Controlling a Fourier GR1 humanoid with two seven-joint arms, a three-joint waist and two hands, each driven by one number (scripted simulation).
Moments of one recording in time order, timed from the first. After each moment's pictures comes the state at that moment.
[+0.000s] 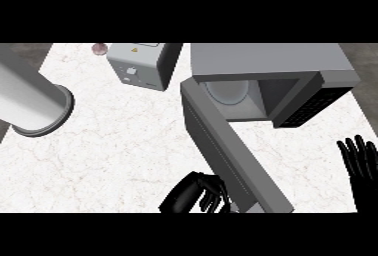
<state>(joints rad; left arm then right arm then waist) -0.16 0.02 -0.76 -1.28 -0.15 0.13 -0.21 0.15 -0.24 -0.24 -1.37 -0.24 0.46 -0.65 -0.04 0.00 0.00</state>
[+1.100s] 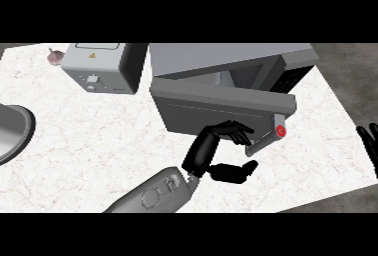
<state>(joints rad) -0.64 0.00 -0.87 -1.04 0.32 0.56 -0.29 0.15 -0.34 -0.22 -1.69 -0.43 0.57 -0.46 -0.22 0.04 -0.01</state>
